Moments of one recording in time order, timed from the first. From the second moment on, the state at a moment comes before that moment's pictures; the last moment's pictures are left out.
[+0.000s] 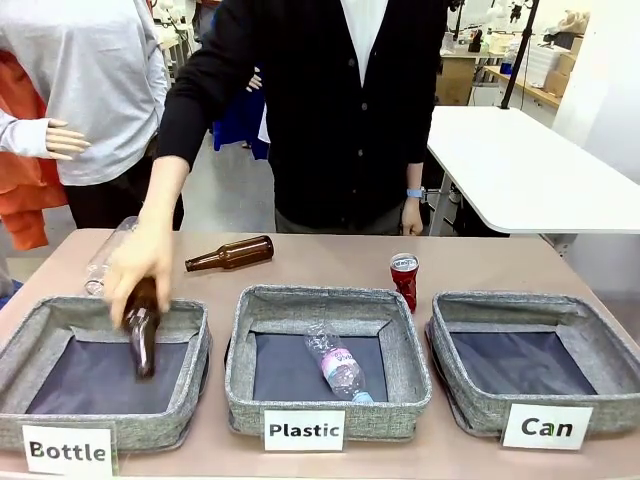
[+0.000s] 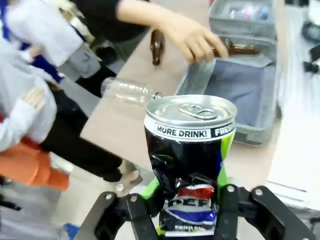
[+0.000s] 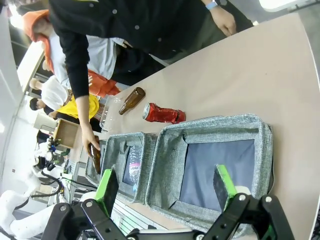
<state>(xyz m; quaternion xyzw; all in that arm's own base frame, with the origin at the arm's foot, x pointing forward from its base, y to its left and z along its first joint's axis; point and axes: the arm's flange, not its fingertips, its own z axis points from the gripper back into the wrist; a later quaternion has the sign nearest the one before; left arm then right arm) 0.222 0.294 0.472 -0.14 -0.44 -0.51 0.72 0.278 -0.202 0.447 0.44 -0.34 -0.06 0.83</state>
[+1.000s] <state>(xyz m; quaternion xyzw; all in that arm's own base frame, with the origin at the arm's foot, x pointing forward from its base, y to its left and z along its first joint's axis) 0.255 0.266 0.479 -0.19 -0.47 -0.51 0.69 0.278 -0.202 0.448 0.44 -0.34 -0.06 0.83</state>
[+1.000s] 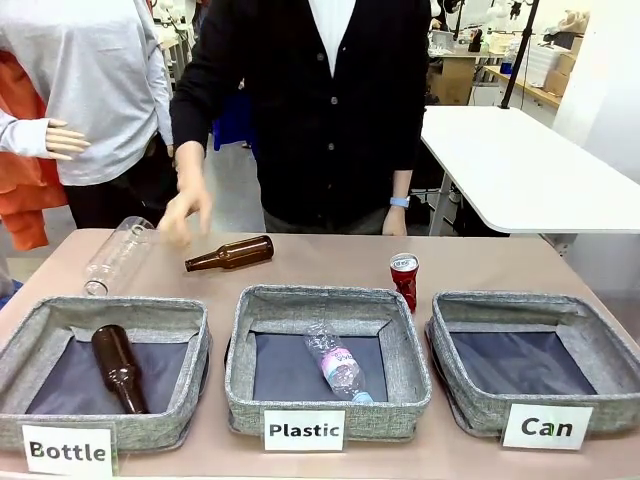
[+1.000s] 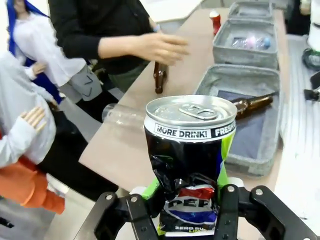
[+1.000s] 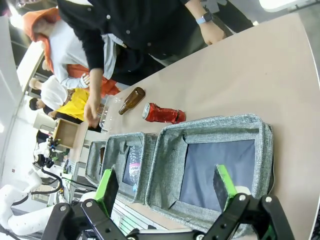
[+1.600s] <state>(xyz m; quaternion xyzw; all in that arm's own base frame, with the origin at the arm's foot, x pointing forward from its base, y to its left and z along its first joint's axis) 0.369 -0.039 0.527 -0.22 -0.36 -0.58 0.69 0.279 -0.202 0.449 0.44 -0.34 -0.06 0.83</state>
